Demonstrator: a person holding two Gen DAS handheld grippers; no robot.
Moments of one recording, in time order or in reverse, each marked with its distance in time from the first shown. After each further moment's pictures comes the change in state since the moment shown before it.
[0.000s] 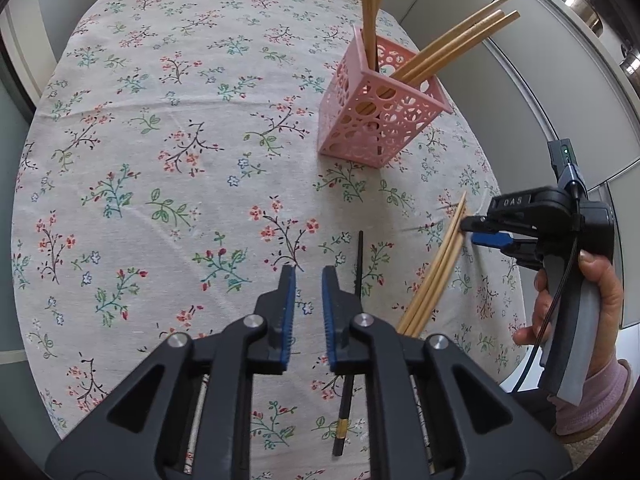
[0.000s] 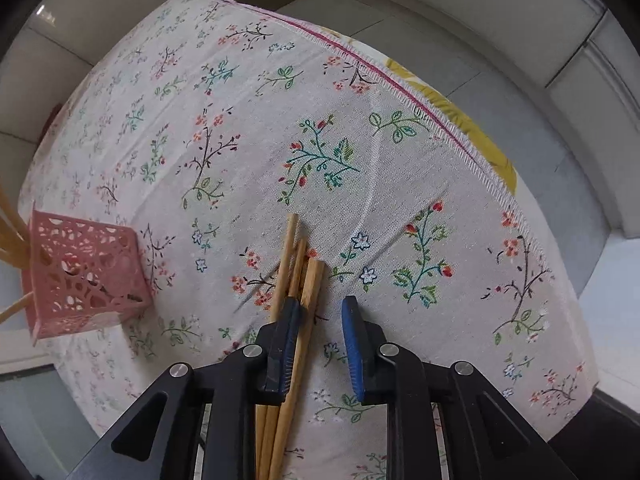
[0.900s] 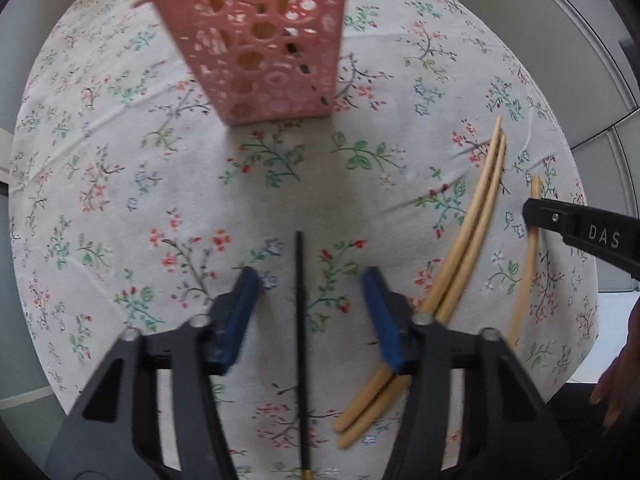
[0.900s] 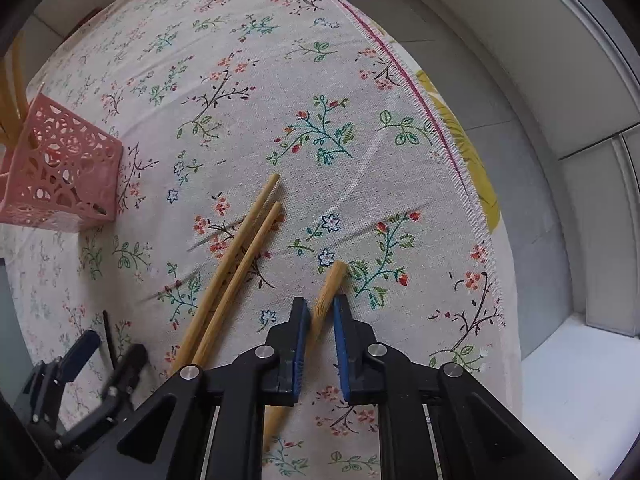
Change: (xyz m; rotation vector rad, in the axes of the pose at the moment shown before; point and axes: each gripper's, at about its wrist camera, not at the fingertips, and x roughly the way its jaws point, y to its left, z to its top) left arm 0.096 -0.099 0.016 0.212 0.167 0.266; right arm -0.003 0.002 -0.017 -0.316 0.010 -0.071
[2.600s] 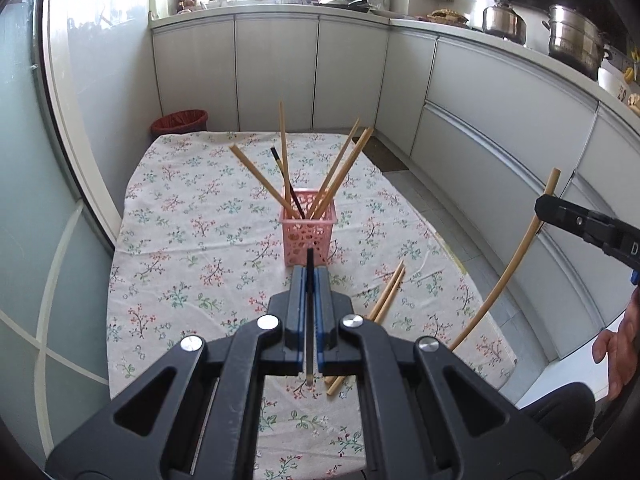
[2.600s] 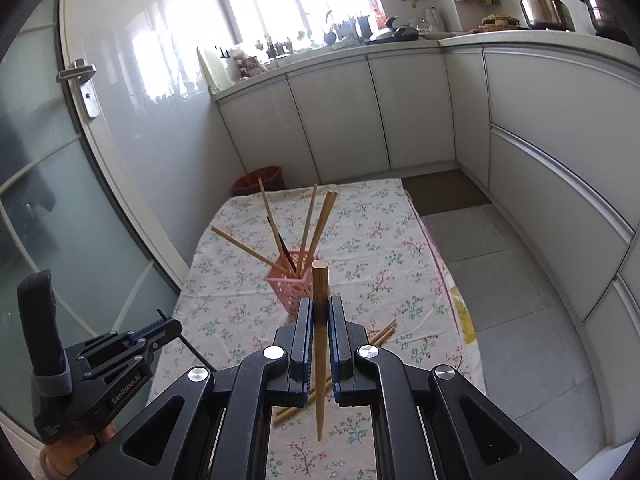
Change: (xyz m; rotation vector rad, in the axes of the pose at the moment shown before) left arm -0.218 0.041 -0.111 -0.066 -0.657 -0.039; right arm -0.244 -0.042 -0.146 -0.250 -0.760 0.409
